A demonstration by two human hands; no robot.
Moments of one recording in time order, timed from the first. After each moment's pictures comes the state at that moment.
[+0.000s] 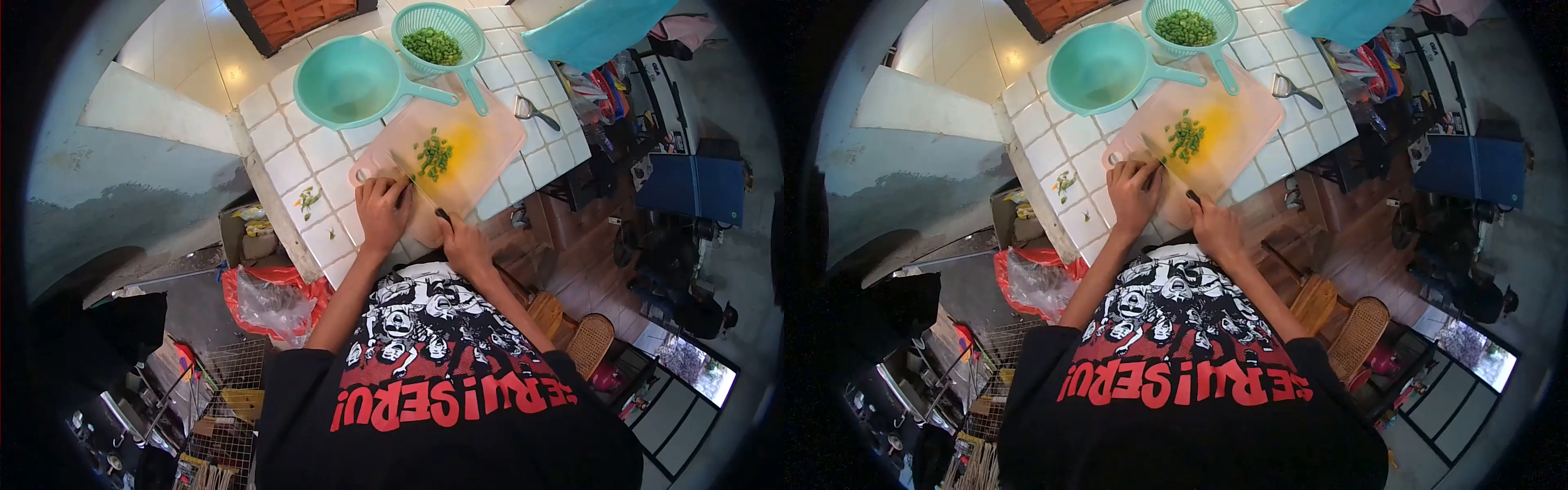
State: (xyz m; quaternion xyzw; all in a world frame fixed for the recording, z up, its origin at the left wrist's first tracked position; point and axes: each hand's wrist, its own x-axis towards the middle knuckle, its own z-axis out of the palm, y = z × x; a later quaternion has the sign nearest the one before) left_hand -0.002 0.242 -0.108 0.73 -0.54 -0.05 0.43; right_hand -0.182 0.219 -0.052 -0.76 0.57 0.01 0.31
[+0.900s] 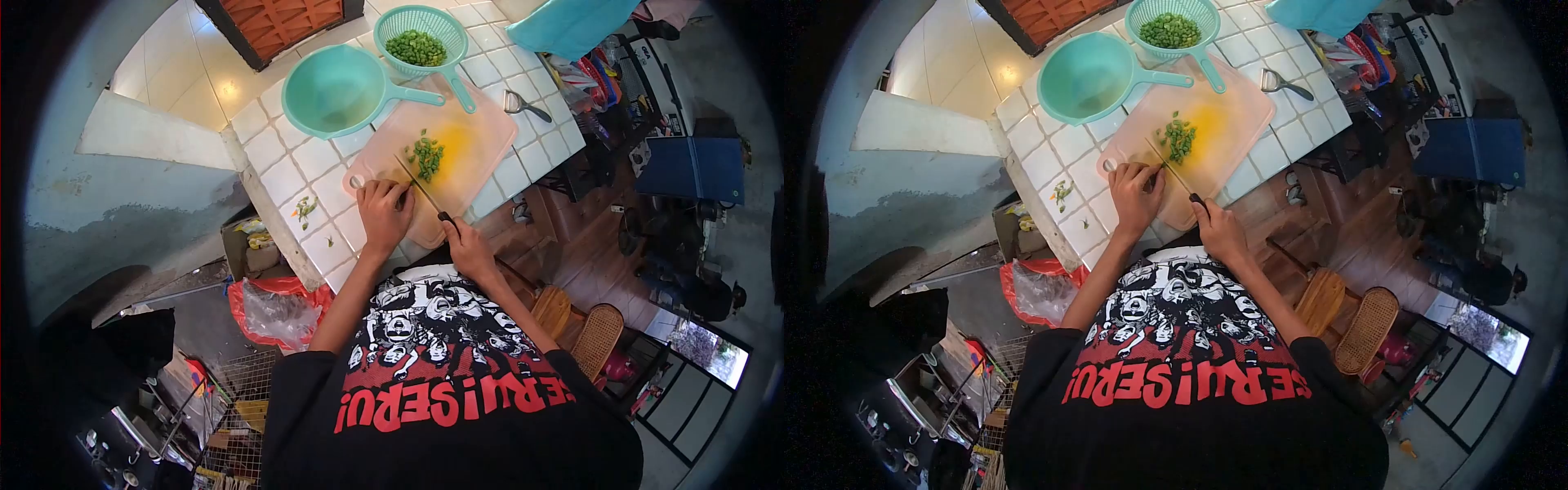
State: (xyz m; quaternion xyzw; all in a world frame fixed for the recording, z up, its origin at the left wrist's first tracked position) left_hand -0.008 0.234 -0.108 0.71 -0.56 -0.05 0.42; right_hand -0.201 0.223 -0.059 -0.70 0.60 -0.02 0.39
